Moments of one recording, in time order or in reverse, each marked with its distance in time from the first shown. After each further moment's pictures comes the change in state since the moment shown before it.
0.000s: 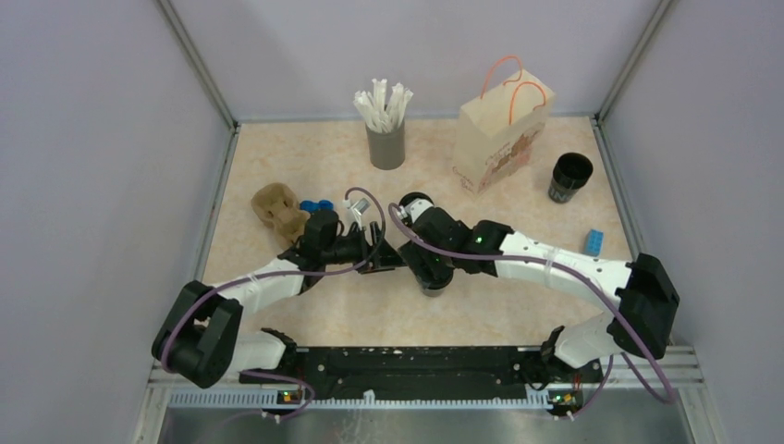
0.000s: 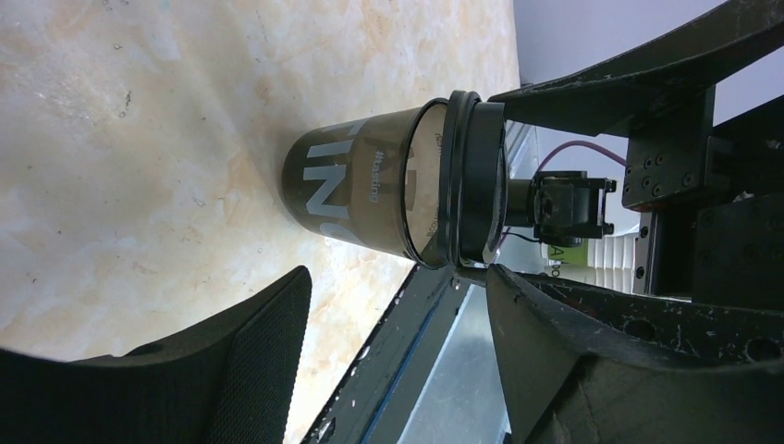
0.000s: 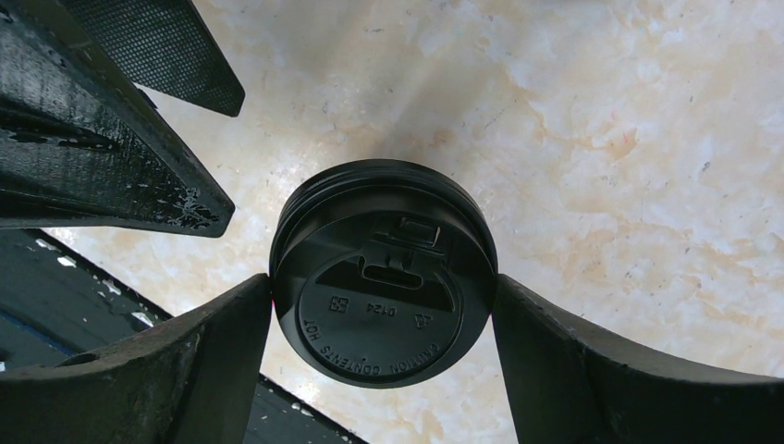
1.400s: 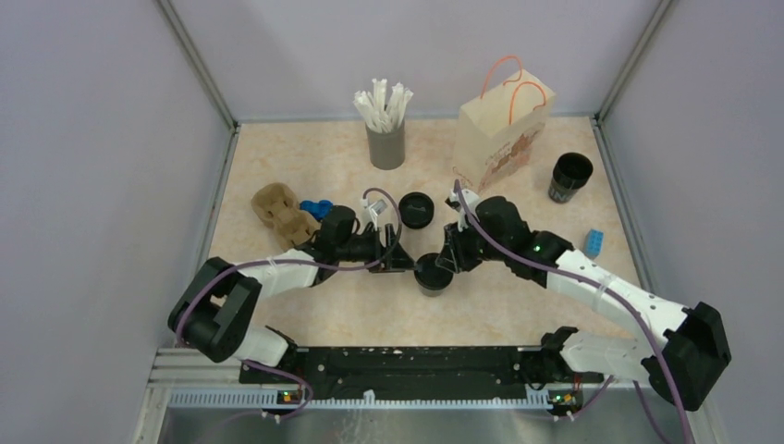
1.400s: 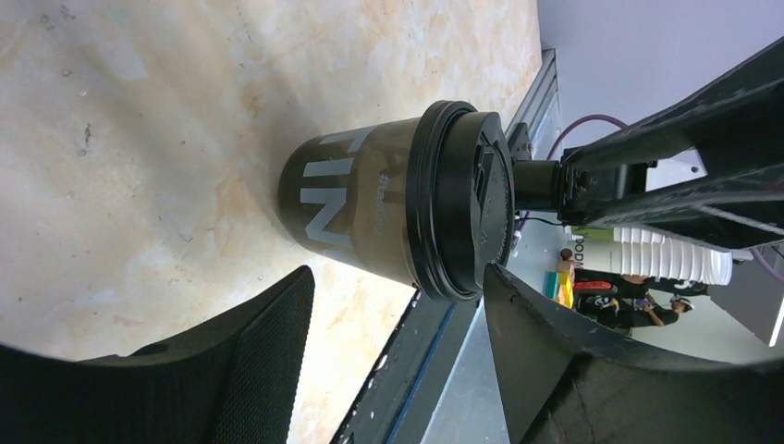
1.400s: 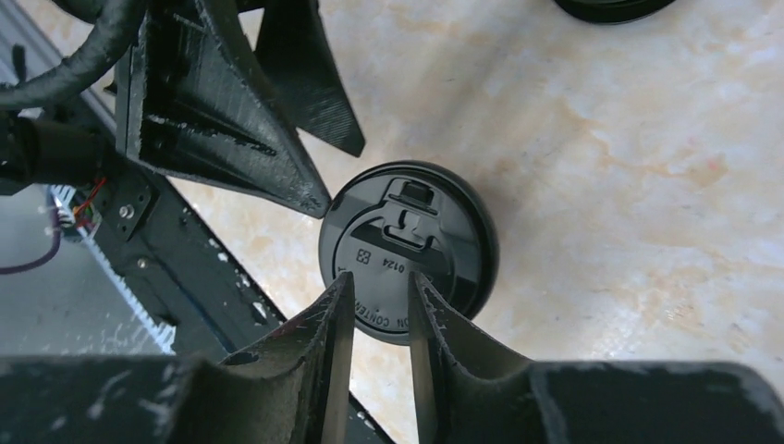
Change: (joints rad) left arm -0.065 0.145 0.068 0.023 -0.003 0.060; right arm -0.271 -0.314 -0.266 0.254 -0.407 0.043
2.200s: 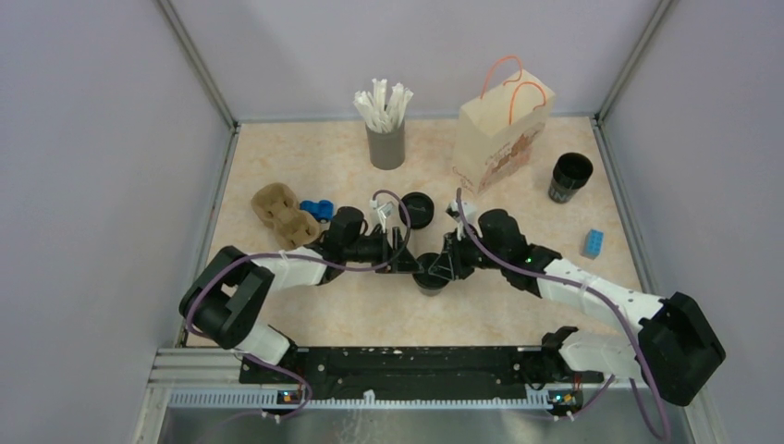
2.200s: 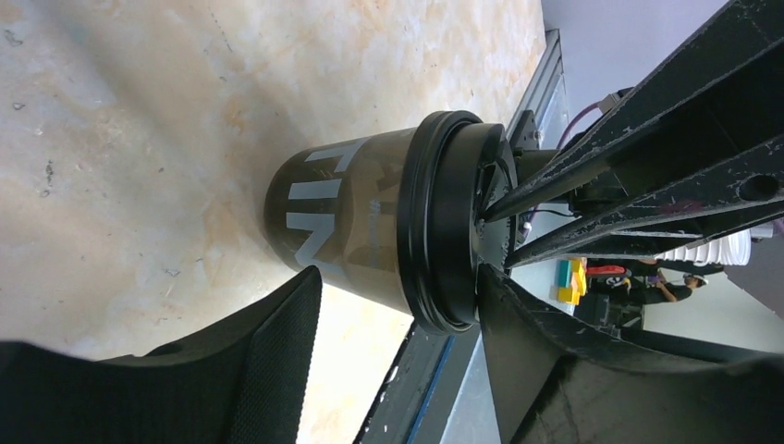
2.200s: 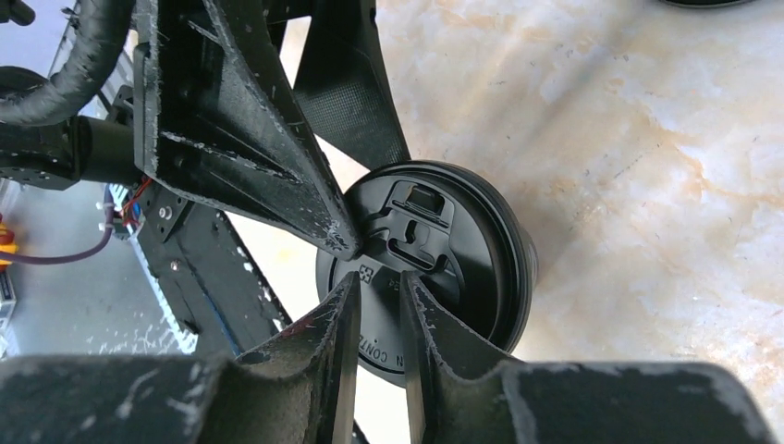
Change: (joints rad) left arm -0.039 0.093 0.013 0.088 0.008 0.023; right arm -0.060 0.046 -0.235 0.360 -0.207 0.071
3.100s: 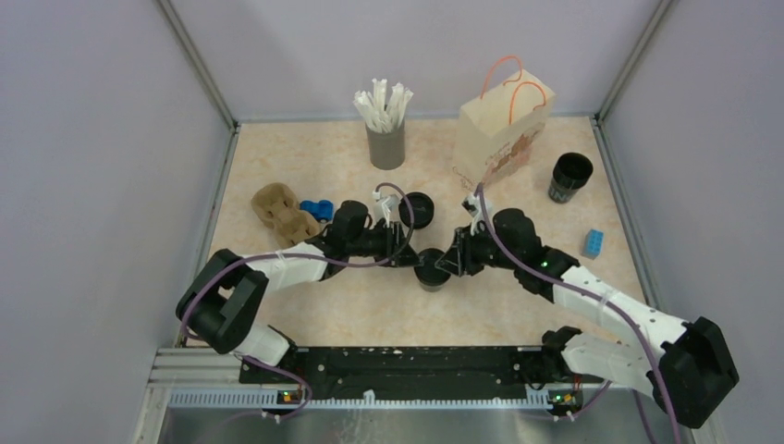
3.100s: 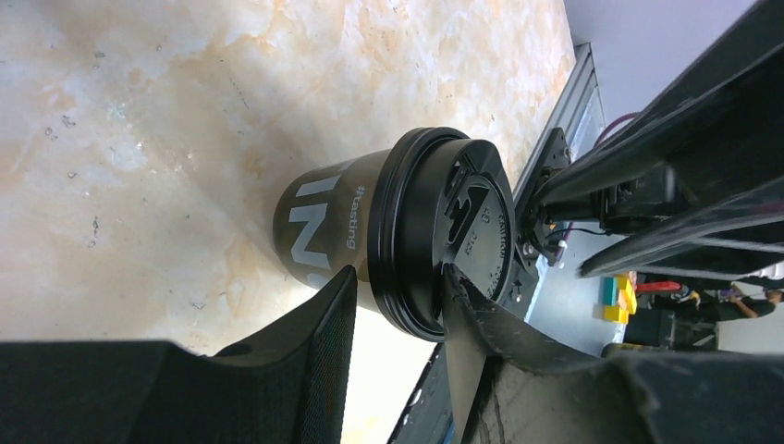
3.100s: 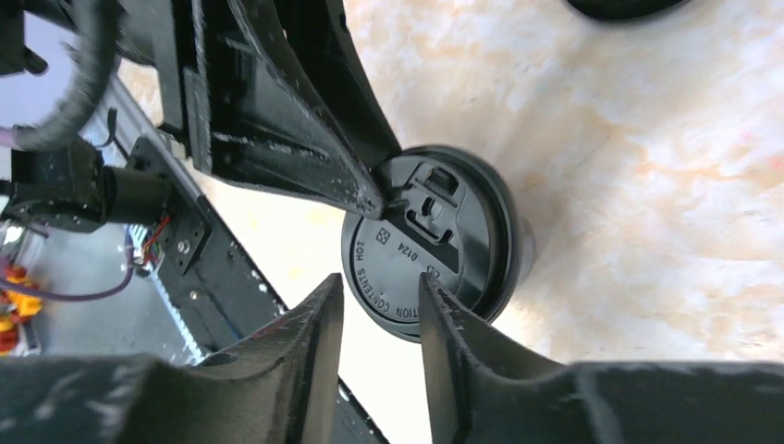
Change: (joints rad) left arm -0.021 -0.031 0.066 -0.094 -0.098 0.089; right arm -0.032 -0.119 -0.023 -0.038 0.035 0.071
